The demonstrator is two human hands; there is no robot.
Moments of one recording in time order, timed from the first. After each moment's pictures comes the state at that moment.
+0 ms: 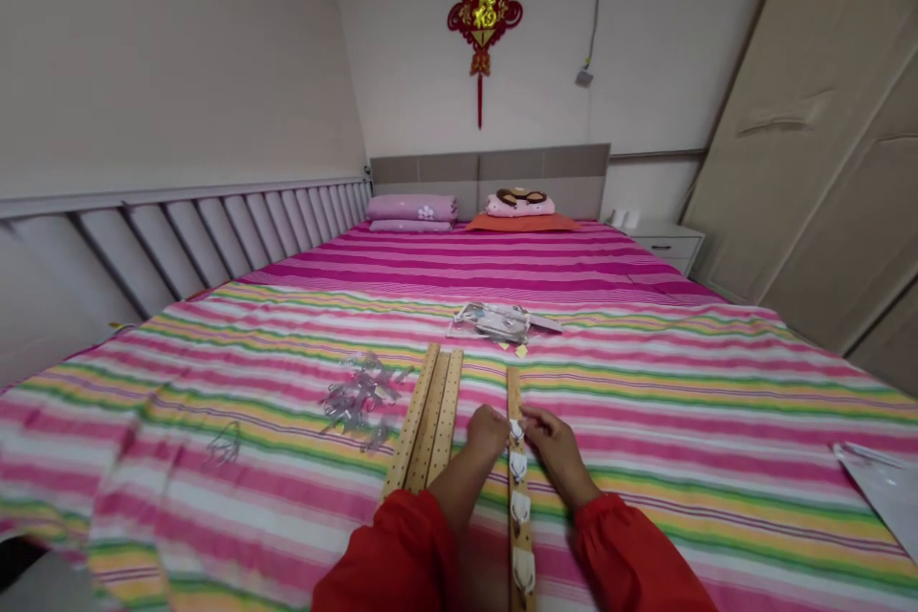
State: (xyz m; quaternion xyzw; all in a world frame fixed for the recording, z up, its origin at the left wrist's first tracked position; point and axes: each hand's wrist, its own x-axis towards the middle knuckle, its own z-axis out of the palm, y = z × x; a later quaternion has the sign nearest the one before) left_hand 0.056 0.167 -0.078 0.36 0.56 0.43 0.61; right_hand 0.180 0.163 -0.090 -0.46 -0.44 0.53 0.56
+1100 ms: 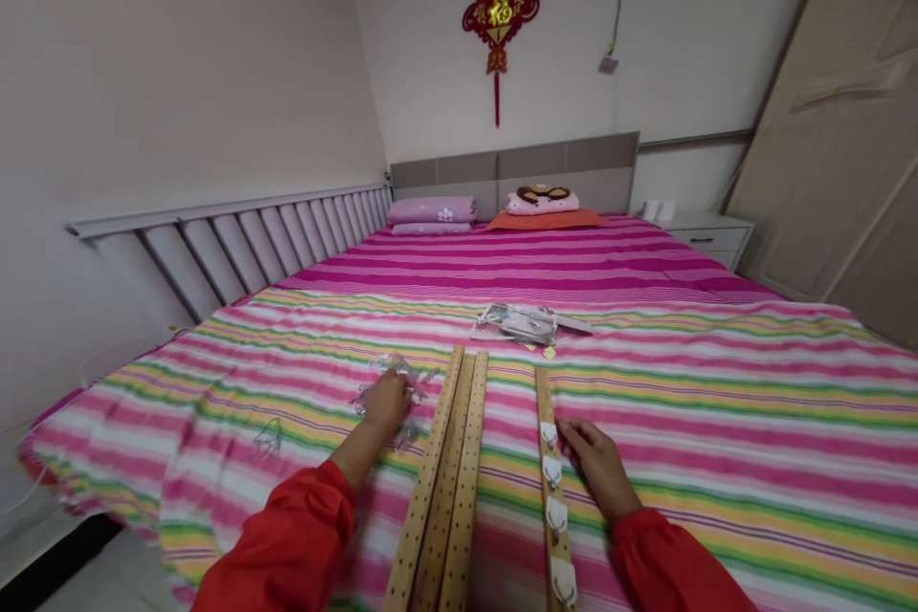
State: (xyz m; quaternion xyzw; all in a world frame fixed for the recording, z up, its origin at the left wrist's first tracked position) left_hand -0.149 0.142 -0.006 0.60 0.78 0.16 0.02; right_hand 0.186 0.148 -0.085 -0.48 -0.45 0.53 0.53
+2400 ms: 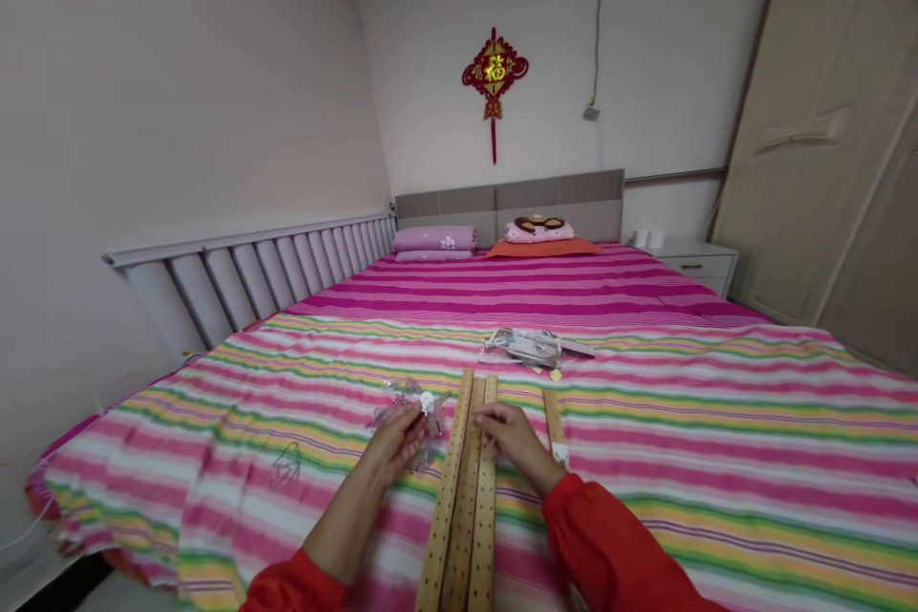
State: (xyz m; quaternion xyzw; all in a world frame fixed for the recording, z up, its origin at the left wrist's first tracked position) left_hand -0.144 0.101 0.005 0.18 0.50 0.64 0.56; right_hand 0.059 0.143 0.000 -0.37 -0.55 0.59 0.46
